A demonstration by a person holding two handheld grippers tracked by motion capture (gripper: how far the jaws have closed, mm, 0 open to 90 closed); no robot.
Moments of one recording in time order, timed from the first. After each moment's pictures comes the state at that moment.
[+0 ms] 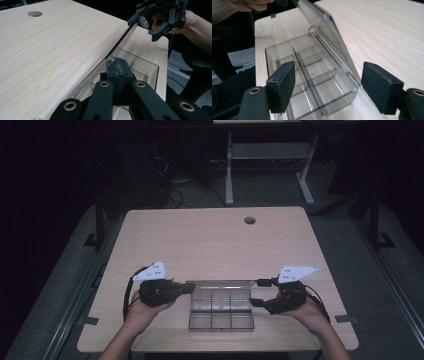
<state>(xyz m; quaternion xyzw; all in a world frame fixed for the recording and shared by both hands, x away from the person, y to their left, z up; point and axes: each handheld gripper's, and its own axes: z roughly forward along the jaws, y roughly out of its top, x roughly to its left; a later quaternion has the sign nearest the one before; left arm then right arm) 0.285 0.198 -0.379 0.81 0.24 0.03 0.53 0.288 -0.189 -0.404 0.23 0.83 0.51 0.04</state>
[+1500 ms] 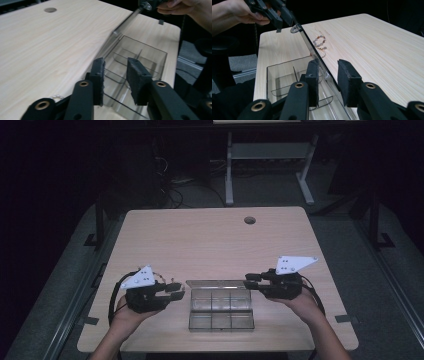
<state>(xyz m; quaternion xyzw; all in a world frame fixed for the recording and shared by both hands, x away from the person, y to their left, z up) 0.271 0.223 -0.370 0.83 0.23 0.09 0.50 0.300 -0.178 -0.381 0.18 0.81 0.55 0.07</state>
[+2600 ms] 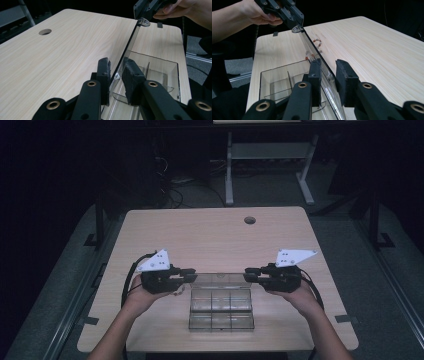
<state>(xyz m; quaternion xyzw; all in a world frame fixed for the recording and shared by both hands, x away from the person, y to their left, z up) 0.314 0.194 -0.361 0.84 0.16 0.10 0.51 0.316 -0.179 -0.377 0.19 0.81 0.55 0.07</state>
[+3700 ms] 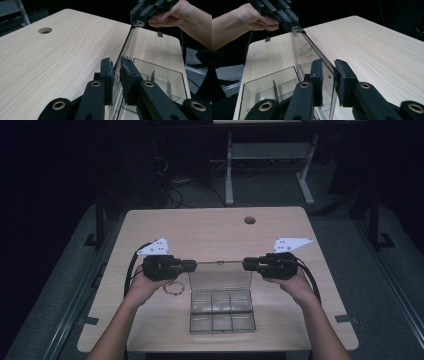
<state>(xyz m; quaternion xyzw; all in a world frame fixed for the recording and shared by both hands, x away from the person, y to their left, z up) 0.351 0.199 -0.364 0.83 0.19 0.05 0.53 0.350 -0.178 -0.376 0.21 0.80 0.56 0.06</state>
